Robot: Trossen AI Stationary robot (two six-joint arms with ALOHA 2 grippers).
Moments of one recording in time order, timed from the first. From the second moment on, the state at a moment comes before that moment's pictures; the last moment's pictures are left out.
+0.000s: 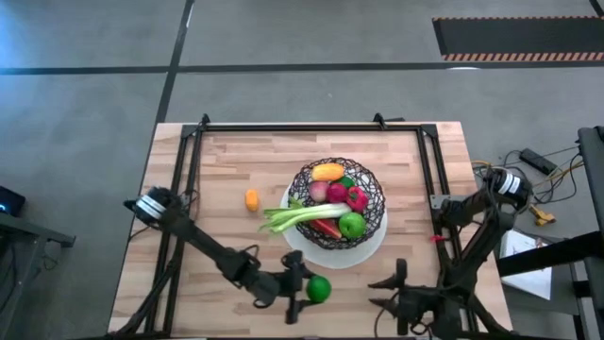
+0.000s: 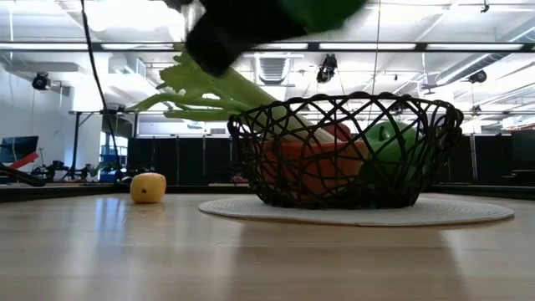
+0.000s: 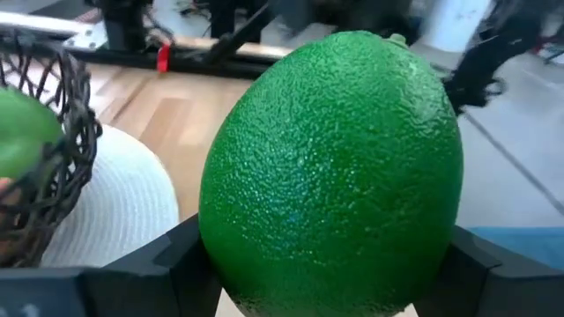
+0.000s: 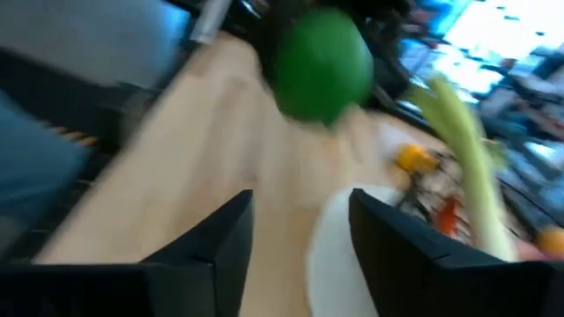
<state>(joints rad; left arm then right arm) -0.59 1.92 1.11 0.52 -0.46 -0.33 1.10 1.61 0.82 0.11 1.05 0.18</state>
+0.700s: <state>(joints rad) -0.49 2.09 1.27 0.52 -0.26 -0.33 0.77 1.67 1.06 -0.06 0.47 -0.32</state>
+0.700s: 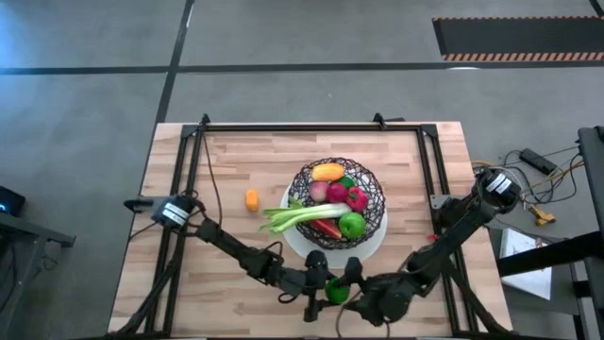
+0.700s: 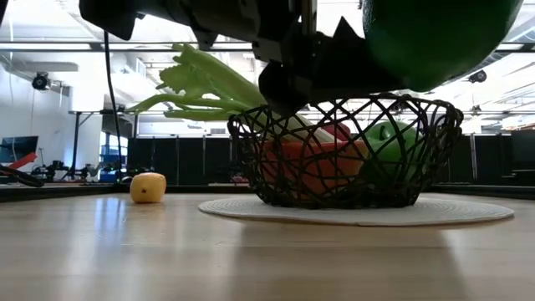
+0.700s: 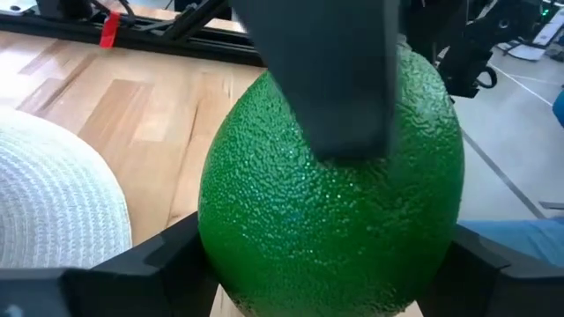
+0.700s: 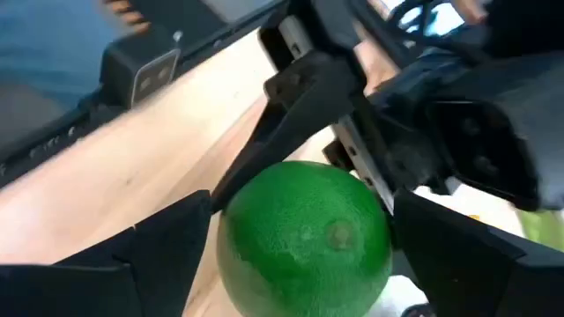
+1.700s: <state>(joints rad) -0.33 1.88 1.25 0.25 0.17 -0.32 0.86 1.66 1.08 -0.27 0.65 -0.15</state>
